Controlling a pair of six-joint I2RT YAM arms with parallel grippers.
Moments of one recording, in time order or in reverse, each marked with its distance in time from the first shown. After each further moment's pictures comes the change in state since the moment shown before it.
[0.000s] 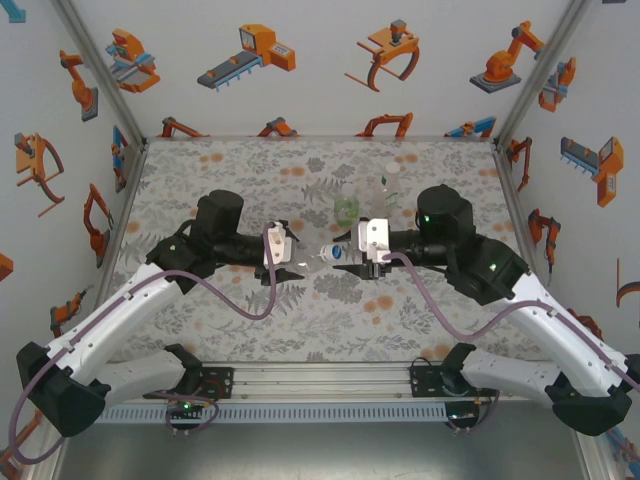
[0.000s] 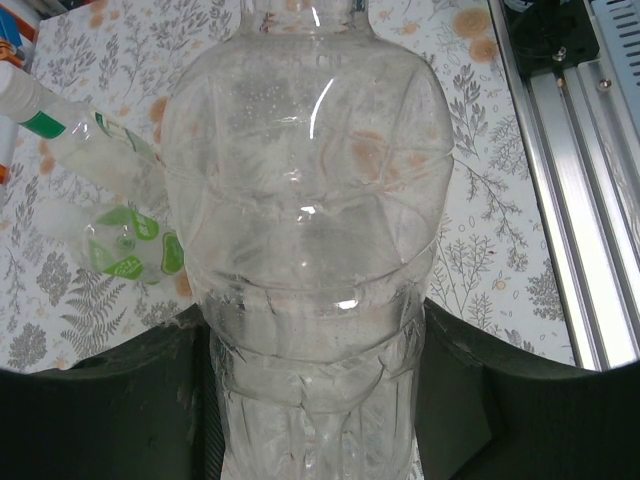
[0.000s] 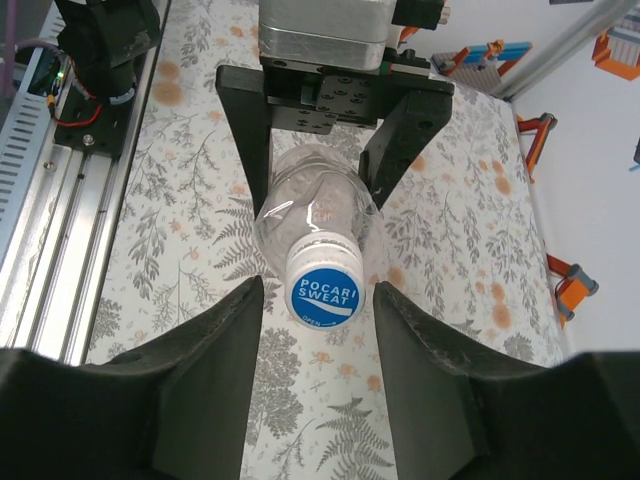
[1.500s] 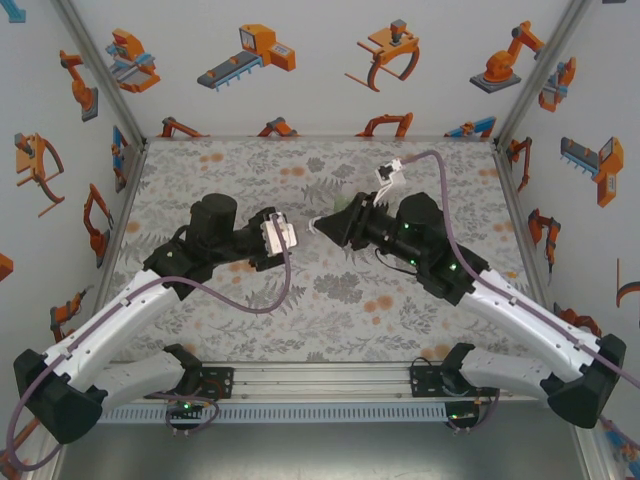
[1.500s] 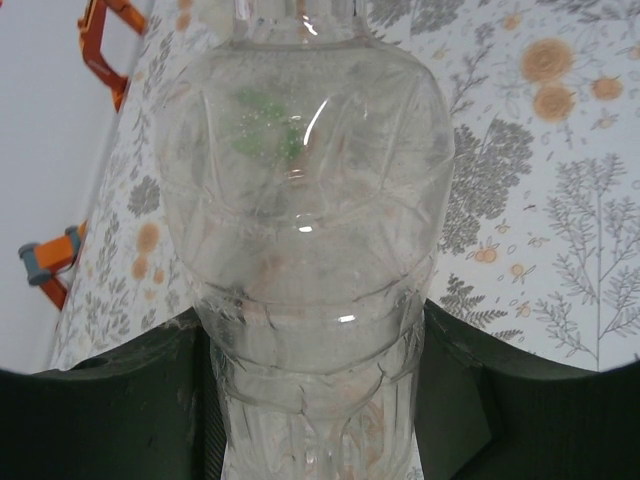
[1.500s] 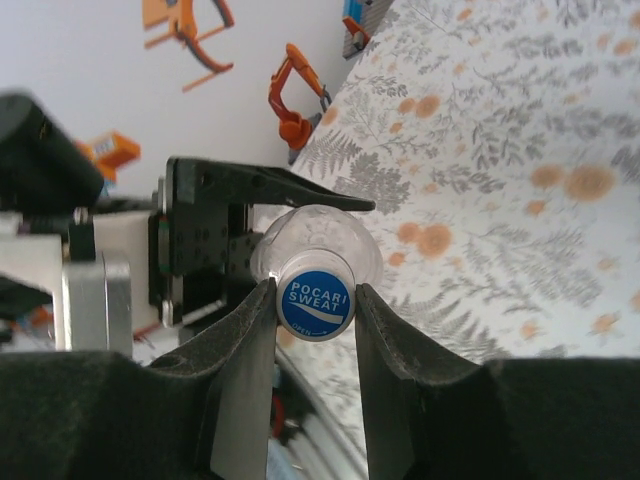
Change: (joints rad) left arm 0.010 -0.043 -0.060 0.103 -0.402 -0.056; right arm 0.004 0.068 -0.229 0.483 0.552 1.412
